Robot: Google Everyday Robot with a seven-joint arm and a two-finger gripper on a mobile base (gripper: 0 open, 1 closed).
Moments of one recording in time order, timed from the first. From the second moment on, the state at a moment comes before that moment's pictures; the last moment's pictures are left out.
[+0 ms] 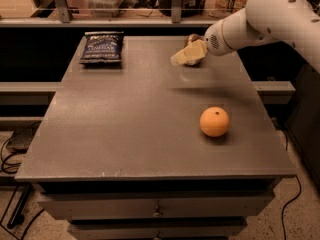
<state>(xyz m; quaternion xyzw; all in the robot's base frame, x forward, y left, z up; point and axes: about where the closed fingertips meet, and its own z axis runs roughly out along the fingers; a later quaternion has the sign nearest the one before) 0.720 -0.100 0.905 -0.32 0.84 0.13 0.41</state>
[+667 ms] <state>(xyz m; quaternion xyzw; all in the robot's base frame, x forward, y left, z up) 0.761 -0.109 0.880 -0.21 0.86 0.15 0.44</state>
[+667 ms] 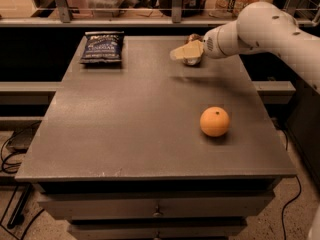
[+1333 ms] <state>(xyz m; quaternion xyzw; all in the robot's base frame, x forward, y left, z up) 0.804 -0.114 0.856 -0.10 0.88 0.15 0.44</state>
